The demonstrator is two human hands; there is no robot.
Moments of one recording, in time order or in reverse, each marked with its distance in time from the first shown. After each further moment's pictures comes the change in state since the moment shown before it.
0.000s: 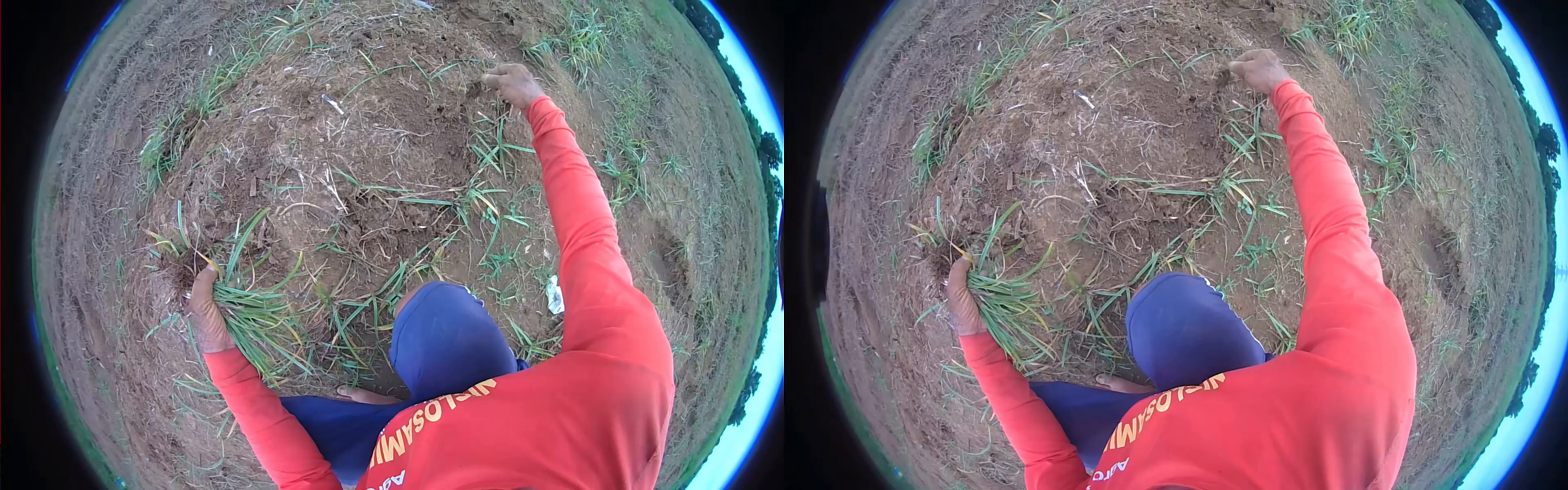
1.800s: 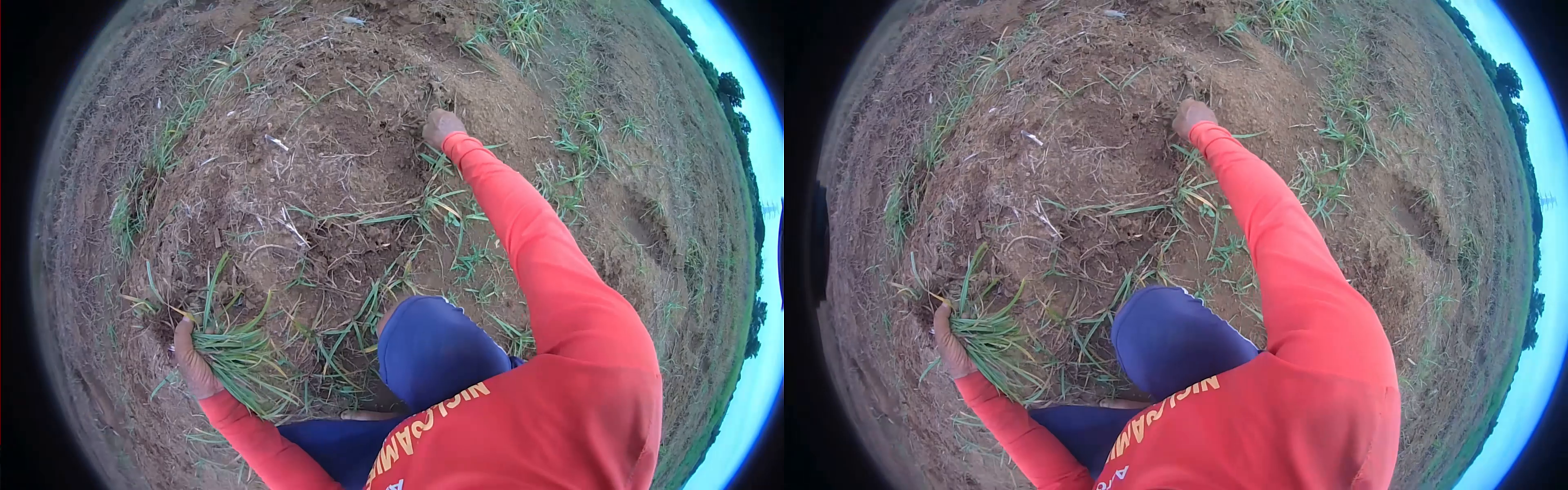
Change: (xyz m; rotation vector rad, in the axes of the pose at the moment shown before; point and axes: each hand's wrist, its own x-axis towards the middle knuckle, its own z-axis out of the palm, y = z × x) left_hand 0.007 0.003 0.004 -0.095 -0.008 -0.083; right_hand -0.028 0.046 0.085 -0.426 -0.043 0.371
